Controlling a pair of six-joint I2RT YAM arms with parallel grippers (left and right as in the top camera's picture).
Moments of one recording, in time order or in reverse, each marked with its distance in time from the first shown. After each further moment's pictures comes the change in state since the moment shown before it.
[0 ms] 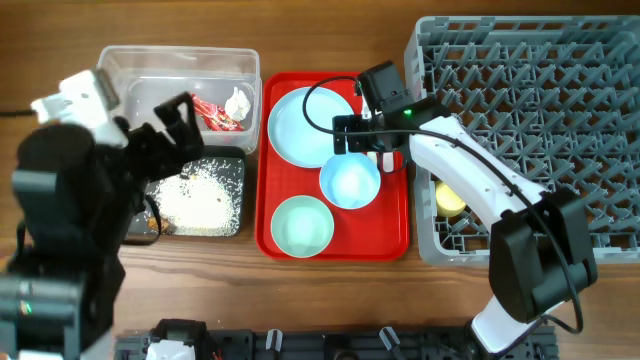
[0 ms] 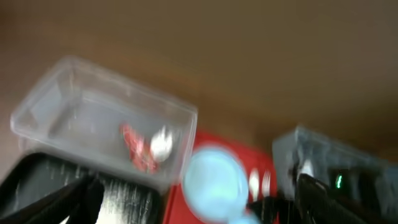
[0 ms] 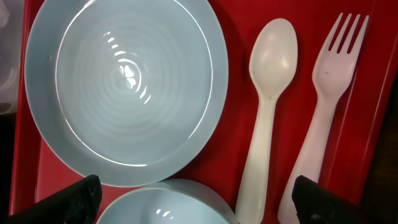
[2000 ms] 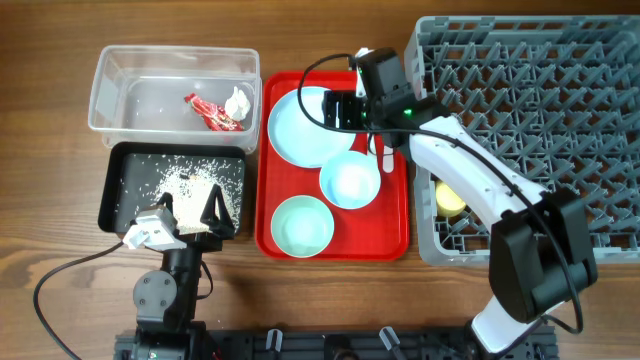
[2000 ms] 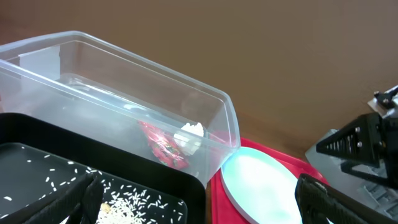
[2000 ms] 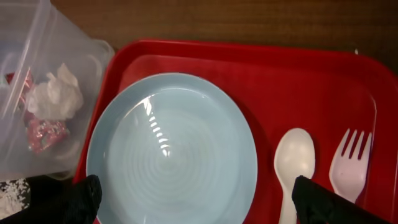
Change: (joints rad) left arm 0.018 -0.914 -1.350 0.775 -0.032 0.033; right arm 0.000 0.000 0.000 0.271 0.003 0.000
